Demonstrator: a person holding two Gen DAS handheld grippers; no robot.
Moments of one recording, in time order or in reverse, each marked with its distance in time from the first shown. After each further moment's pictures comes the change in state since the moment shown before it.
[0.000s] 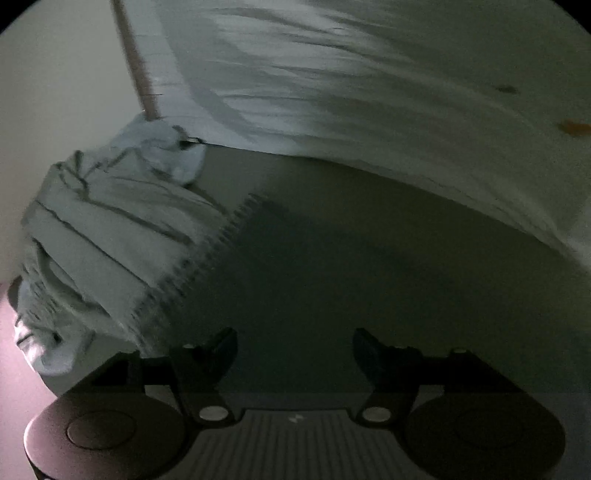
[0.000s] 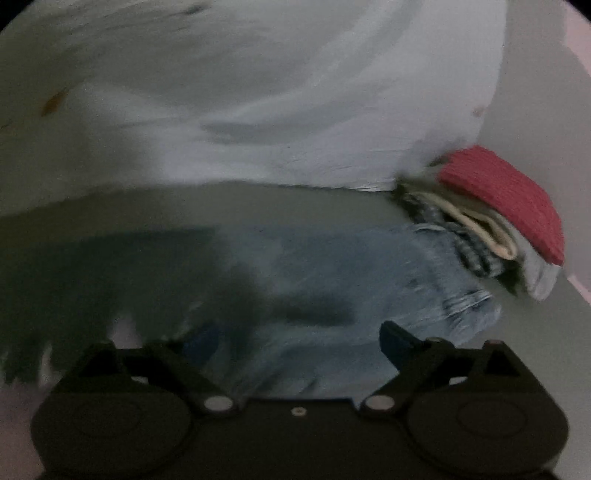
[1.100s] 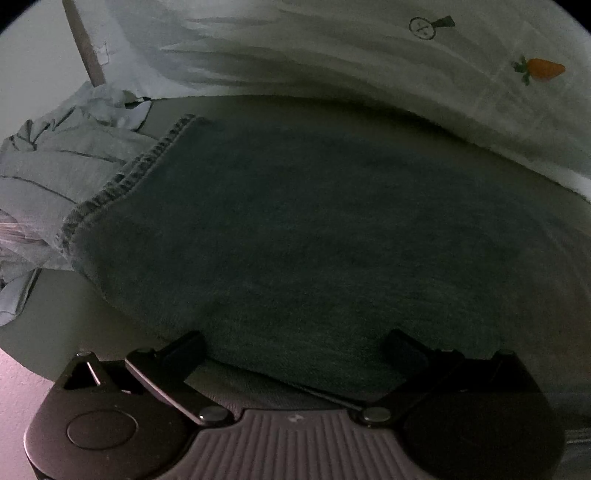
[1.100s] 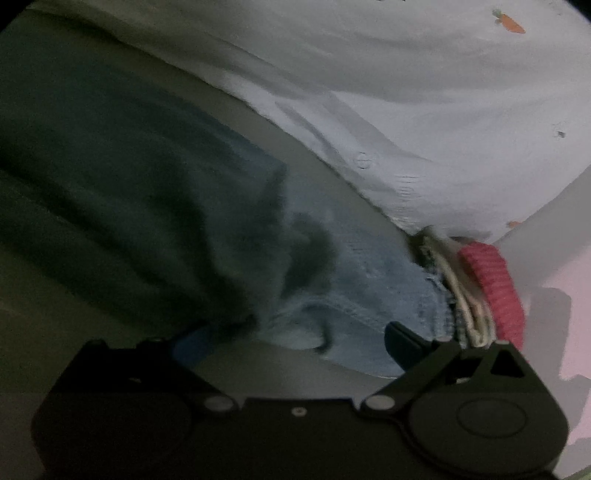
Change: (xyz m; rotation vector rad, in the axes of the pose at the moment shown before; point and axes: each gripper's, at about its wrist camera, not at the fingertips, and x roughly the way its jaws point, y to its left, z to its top) left arm 0.025 -0.002 -0.061 0.092 0.063 -0.059; right arm 0.011 0.078 -0.042 -0.548 0.028 -0.215
